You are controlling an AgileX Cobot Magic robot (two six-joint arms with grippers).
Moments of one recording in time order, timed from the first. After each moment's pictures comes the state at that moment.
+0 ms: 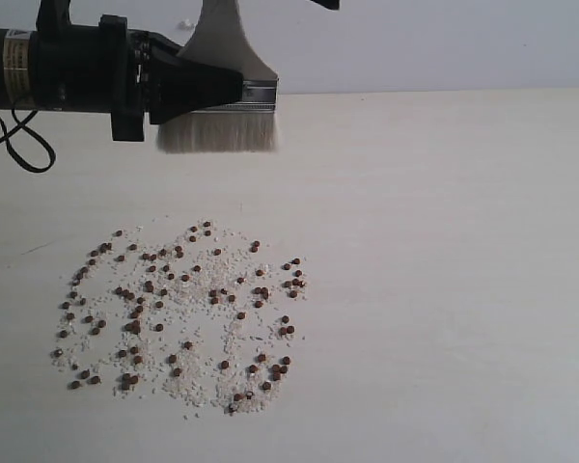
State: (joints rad) left arm -0.35 1.81 -1.10 1.50 -1.20 -1.08; right arm 0.27 1.76 -1.39 -1.57 -1.21 1.35
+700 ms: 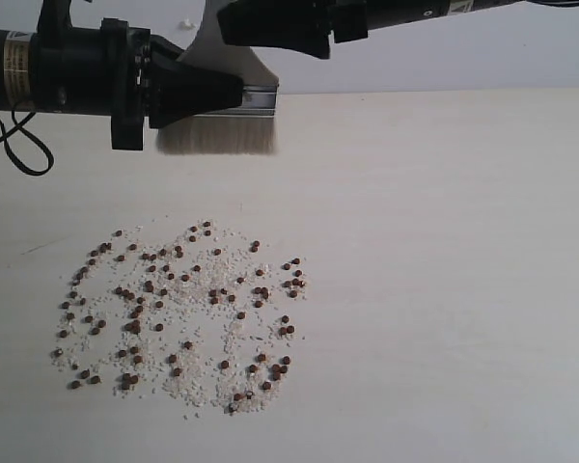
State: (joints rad) left arm -0.35 1.81 -1.10 1.52 -1.21 -1.03; right arm 0.28 1.85 -1.40 -1.62 -1.22 1.42
